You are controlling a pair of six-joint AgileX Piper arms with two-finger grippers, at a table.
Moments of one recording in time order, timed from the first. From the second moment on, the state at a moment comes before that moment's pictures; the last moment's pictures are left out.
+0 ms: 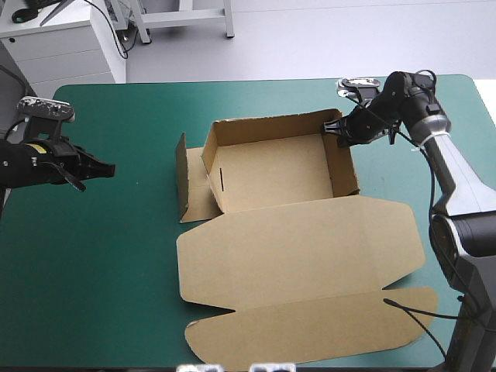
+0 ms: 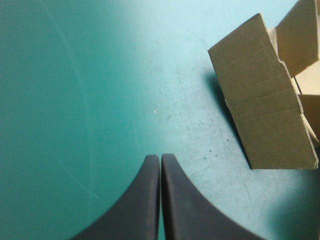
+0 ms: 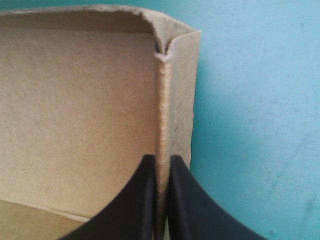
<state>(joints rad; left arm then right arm) 0.09 1.23 -1.36 -0.18 1.04 0.34 0.14 1.97 -1.88 0.29 1.16 -0.15</state>
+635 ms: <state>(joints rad) 0.09 1.23 -1.36 -0.18 1.04 0.35 0.14 1.90 -1.91 0.26 1.24 -0.17</state>
